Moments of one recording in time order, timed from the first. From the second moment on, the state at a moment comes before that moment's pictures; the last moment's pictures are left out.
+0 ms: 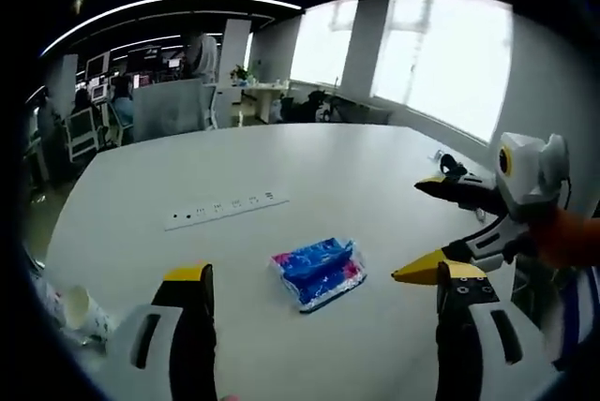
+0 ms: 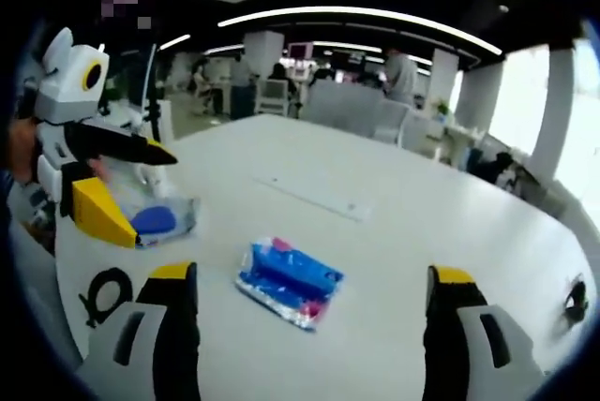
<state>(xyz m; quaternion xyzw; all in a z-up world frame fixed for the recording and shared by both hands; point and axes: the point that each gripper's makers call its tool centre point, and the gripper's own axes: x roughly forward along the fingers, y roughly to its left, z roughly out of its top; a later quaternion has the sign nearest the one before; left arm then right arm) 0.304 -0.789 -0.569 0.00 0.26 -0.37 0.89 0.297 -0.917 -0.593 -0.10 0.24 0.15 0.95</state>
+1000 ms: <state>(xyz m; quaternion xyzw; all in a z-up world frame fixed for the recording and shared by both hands) 0.278 -0.748 -0.561 0.04 0.23 -0.41 0.88 0.272 -0.882 -0.572 -0.11 0.24 0.13 0.95</state>
